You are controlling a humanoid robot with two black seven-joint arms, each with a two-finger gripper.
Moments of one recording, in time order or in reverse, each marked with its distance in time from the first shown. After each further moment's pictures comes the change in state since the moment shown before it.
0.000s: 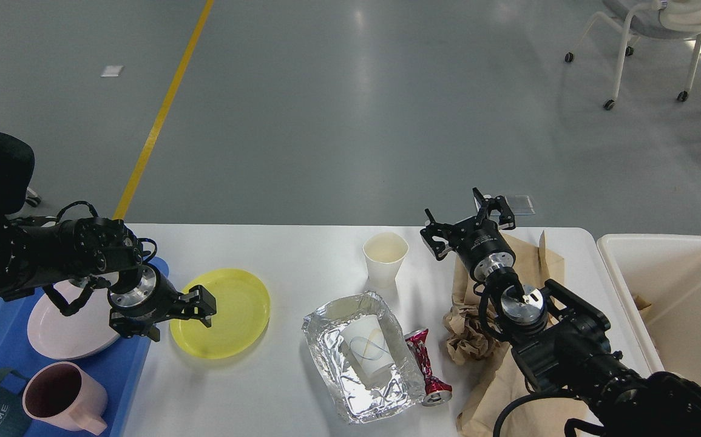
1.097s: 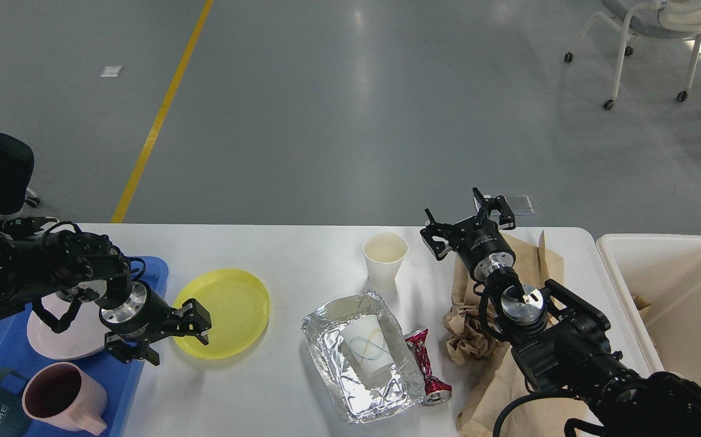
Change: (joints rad) left arm 0.051 0.042 -0.021 0.012 -0.065 -0.067 -0.001; right arm 0.000 0.000 0.001 0.000 0.000 0.000 0.000
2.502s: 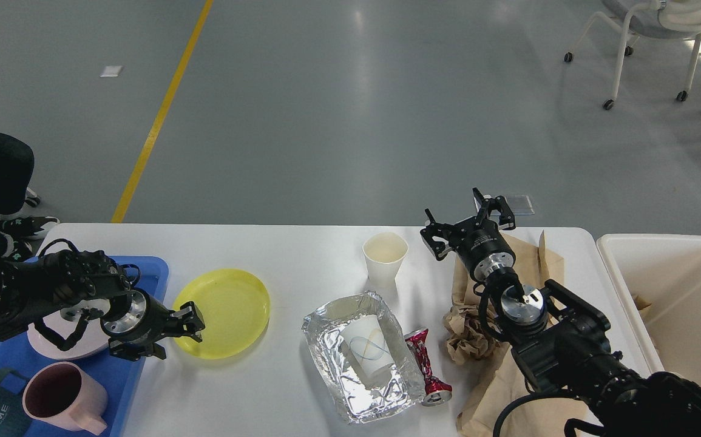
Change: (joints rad) left arm 0.077 -0.003 -0.044 0.040 0.000 0.147 0.000; right arm -0.001 0.000 0.000 0.000 0.000 0.000 0.000
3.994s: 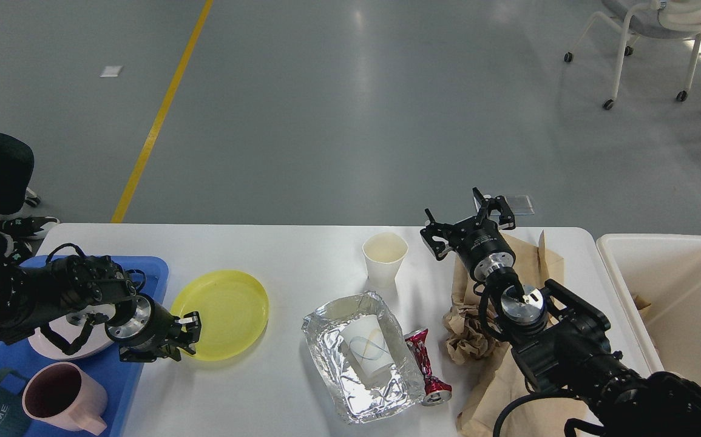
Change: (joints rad) left arm 0.019 -0.019 0.003 0.014 0.005 -0.009 0.003; right arm 0.000 0.000 0.000 0.000 0.000 0.000 0.000
